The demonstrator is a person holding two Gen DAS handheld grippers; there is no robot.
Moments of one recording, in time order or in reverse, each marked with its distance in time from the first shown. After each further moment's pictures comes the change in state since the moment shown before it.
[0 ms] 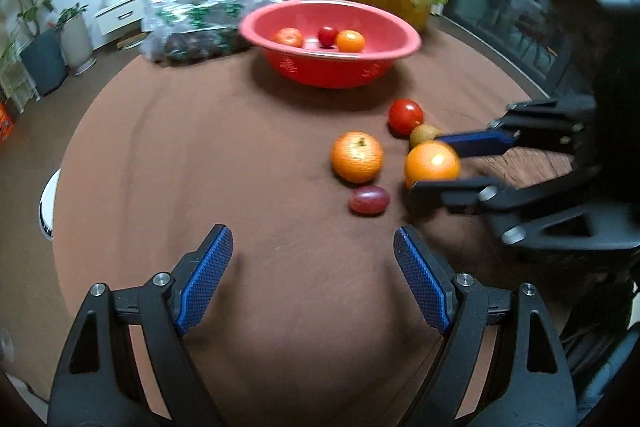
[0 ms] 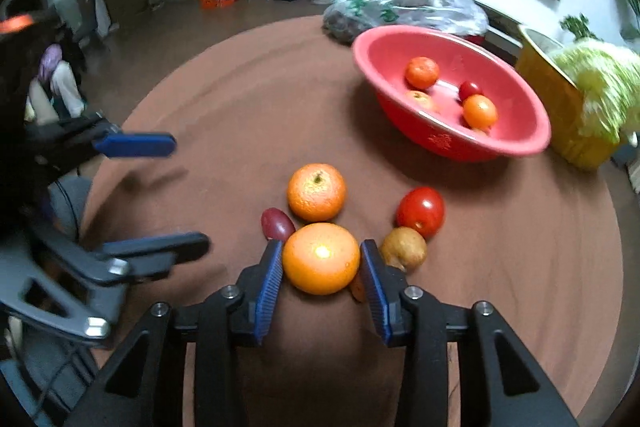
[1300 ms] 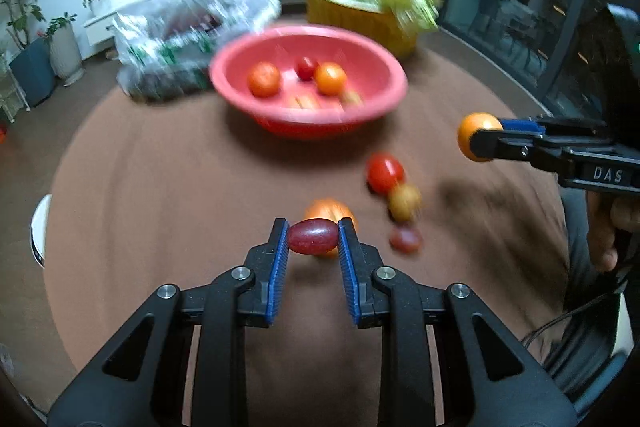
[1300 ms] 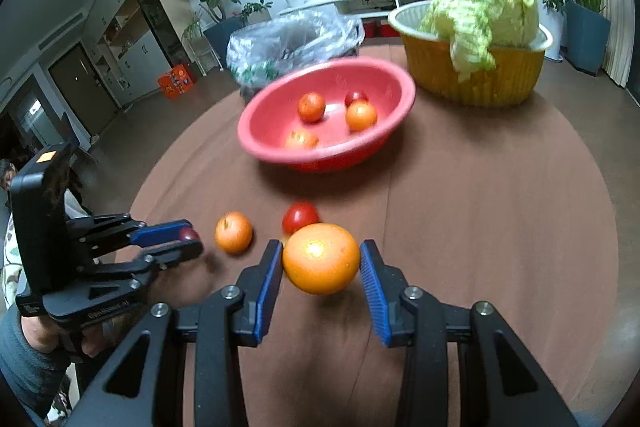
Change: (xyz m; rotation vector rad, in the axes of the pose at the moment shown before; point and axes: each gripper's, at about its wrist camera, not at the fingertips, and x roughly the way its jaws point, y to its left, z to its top) left arm 0.004 -0.002 0.058 -0.011 -0.051 -0.027; right arm -0.051 -0.098 -0.007 0.316 -0.157 0.046
